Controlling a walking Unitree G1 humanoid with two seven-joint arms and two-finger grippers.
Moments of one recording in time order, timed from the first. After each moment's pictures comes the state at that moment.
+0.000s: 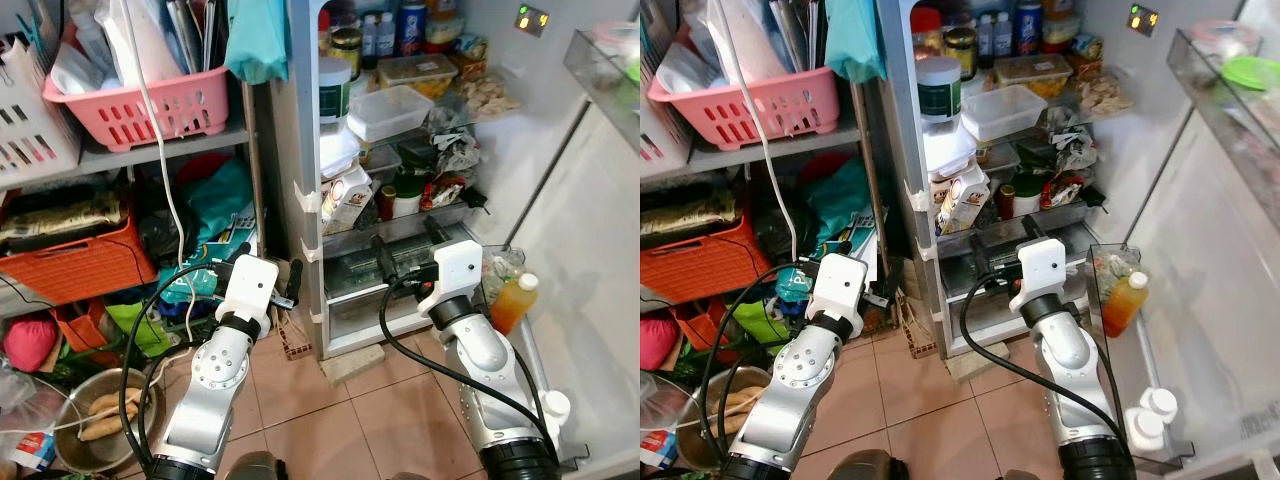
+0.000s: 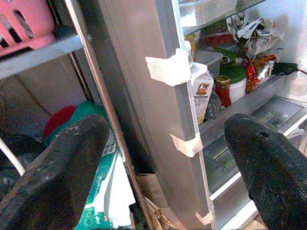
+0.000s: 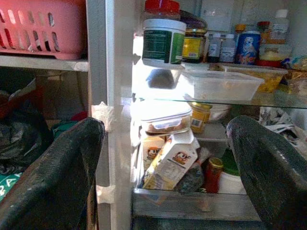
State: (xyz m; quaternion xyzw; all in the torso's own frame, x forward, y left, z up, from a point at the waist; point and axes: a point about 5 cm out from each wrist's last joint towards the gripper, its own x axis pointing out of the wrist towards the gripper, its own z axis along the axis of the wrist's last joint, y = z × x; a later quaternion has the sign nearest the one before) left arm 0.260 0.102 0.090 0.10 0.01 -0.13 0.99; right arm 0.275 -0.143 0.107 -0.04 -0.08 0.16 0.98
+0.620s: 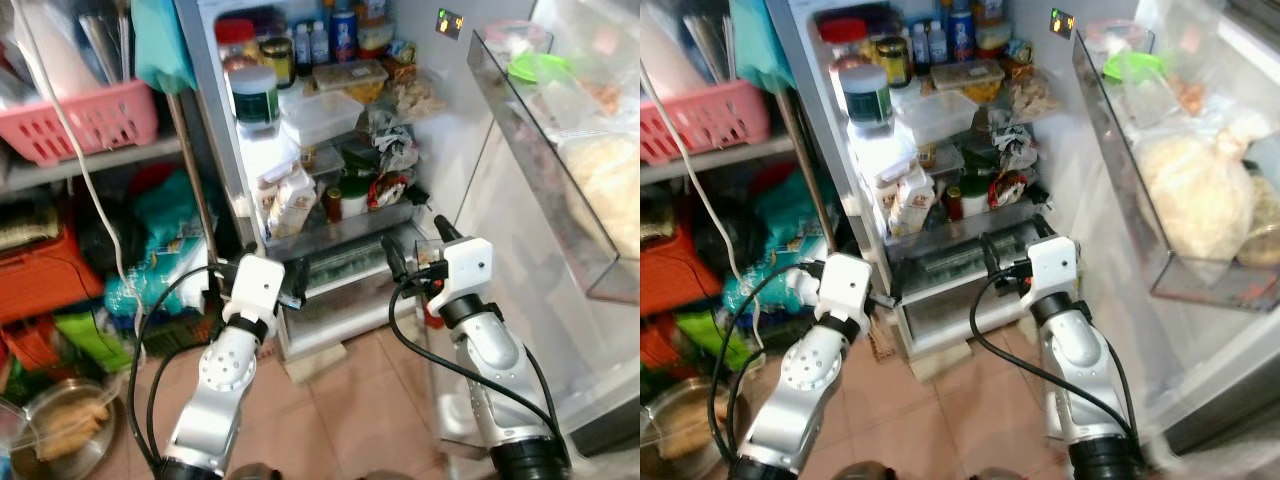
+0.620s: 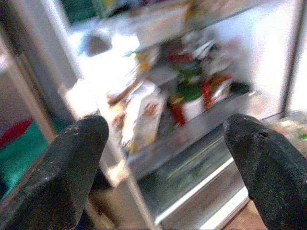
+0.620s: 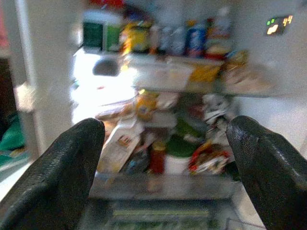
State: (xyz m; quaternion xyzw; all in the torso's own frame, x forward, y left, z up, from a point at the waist) left arm 0.261 0.099 0.092 0.09 0.00 -0.11 0.99; right arm 0.278 -0.144 0.107 -0.04 -0.08 0.17 0.98
